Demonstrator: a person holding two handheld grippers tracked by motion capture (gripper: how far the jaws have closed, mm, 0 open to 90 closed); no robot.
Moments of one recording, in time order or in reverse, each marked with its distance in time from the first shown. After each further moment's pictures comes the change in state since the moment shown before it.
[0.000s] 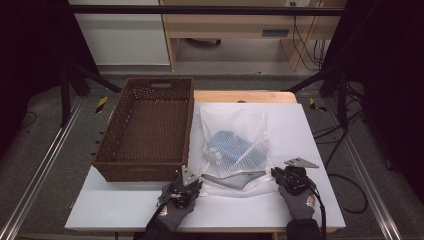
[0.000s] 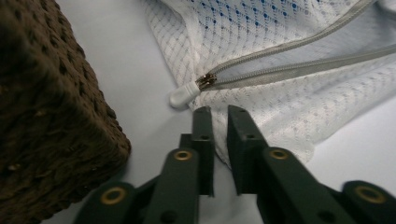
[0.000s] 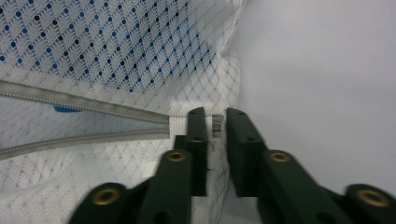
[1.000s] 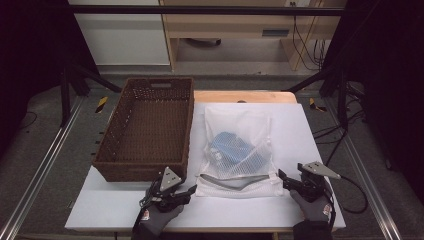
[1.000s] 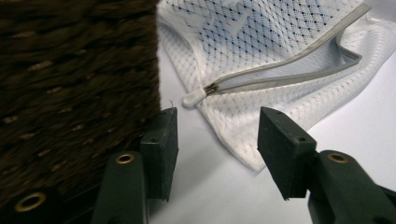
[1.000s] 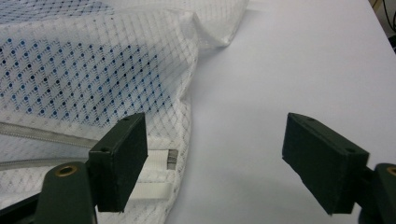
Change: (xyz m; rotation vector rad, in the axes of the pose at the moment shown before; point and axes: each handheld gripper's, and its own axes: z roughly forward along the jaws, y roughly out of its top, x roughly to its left) left arm 0.031 -0.018 -0.037 -0.148 -0.115 -0.021; right arm -0.022 -0.009 -0.034 -0.174 -0.049 0.004
